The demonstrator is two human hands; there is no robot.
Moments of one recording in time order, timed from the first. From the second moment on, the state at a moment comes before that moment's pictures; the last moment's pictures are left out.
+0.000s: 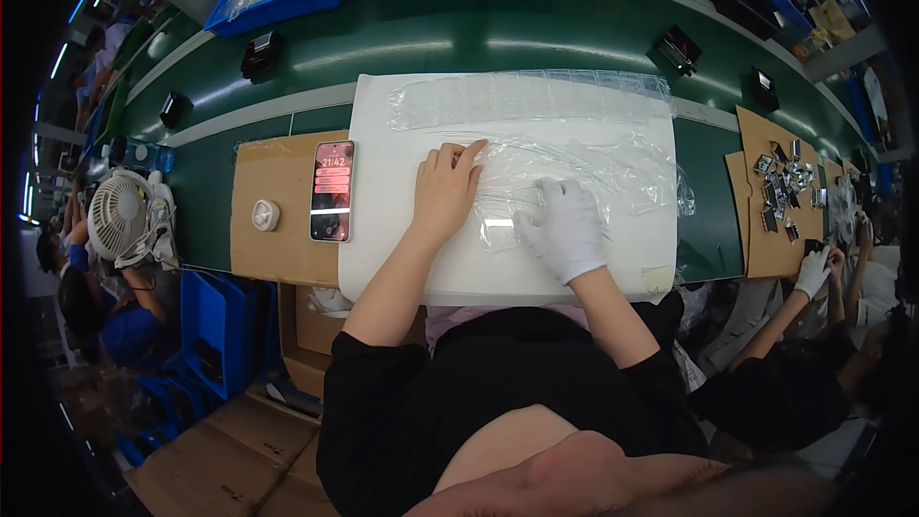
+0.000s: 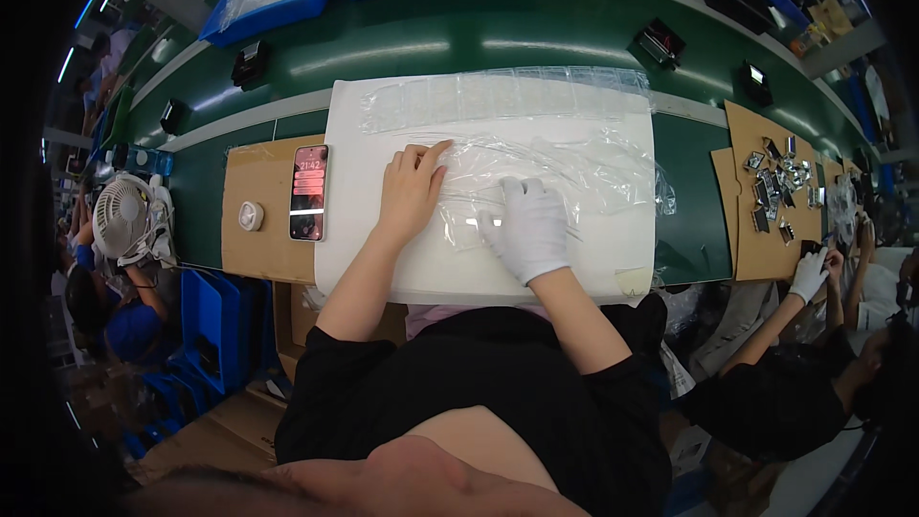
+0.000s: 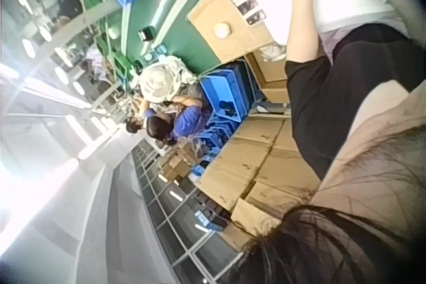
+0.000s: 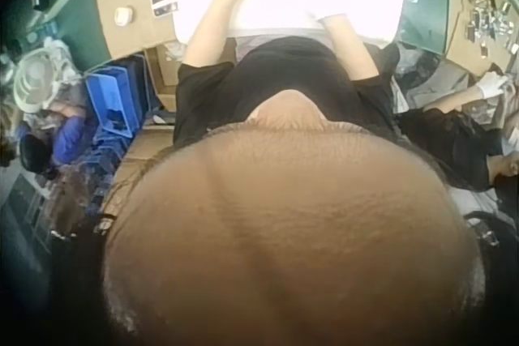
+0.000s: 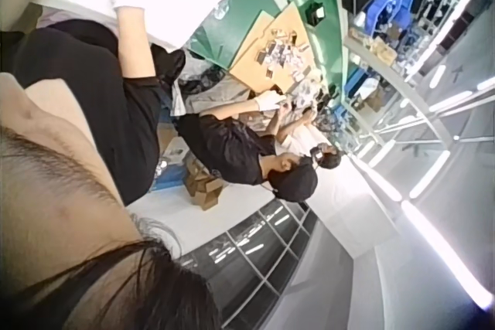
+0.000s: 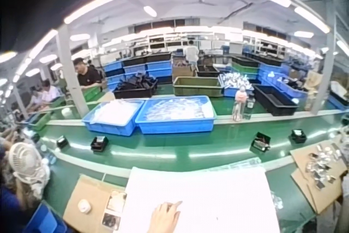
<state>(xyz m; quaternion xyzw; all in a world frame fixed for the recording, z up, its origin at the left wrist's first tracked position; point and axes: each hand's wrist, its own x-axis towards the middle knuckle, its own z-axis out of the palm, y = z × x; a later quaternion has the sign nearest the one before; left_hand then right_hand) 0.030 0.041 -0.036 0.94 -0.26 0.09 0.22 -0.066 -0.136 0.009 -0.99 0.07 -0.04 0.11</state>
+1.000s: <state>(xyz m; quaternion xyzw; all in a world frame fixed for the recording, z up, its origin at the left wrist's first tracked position) 0.026 0.036 -0.033 0.94 -0.23 0.11 0.22 -0.067 -0.226 -0.031 -0.60 0.28 -0.18 0.73</state>
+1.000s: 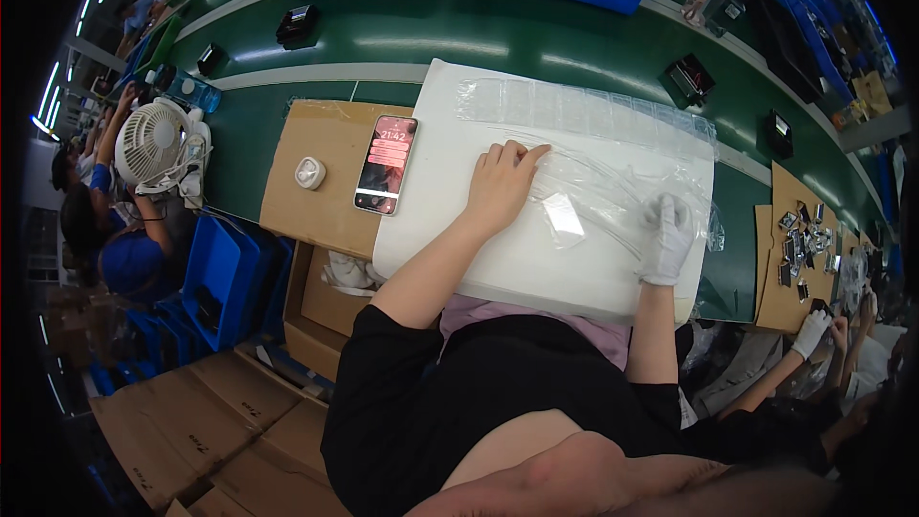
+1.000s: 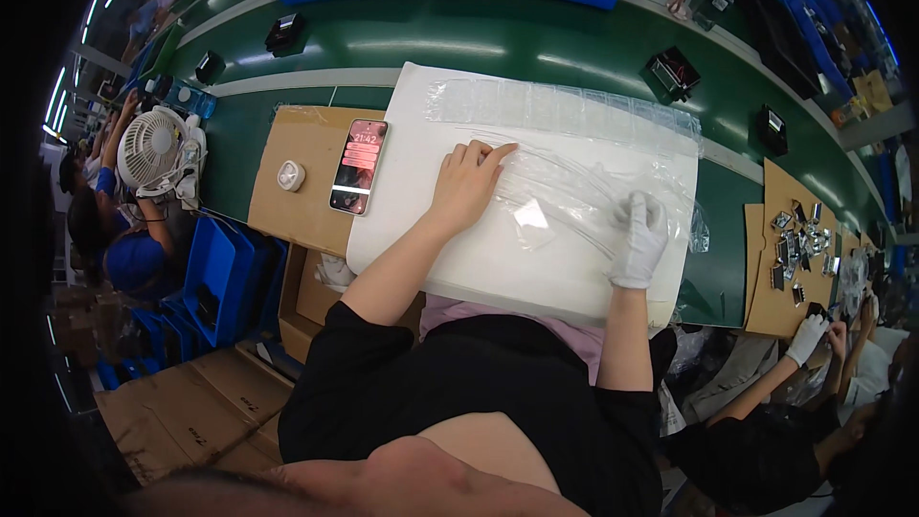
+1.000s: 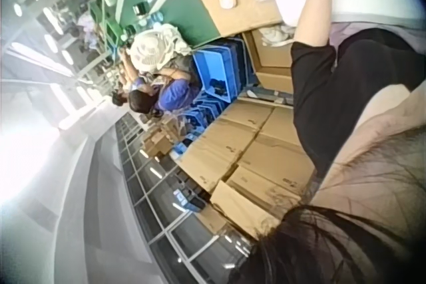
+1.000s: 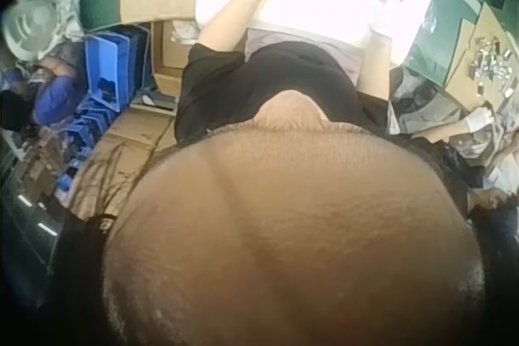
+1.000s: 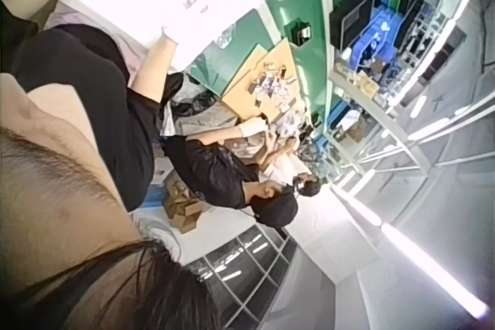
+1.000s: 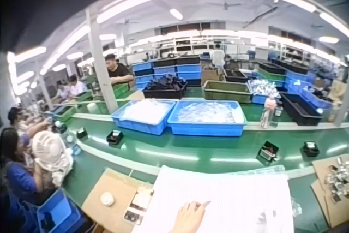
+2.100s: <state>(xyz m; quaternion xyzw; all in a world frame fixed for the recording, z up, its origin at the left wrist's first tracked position) 0.107 -0.013 0.011 0.84 -0.38 0.07 0.37 -0.105 -0.272 0.017 -0.62 0.09 -0.34 0.70</state>
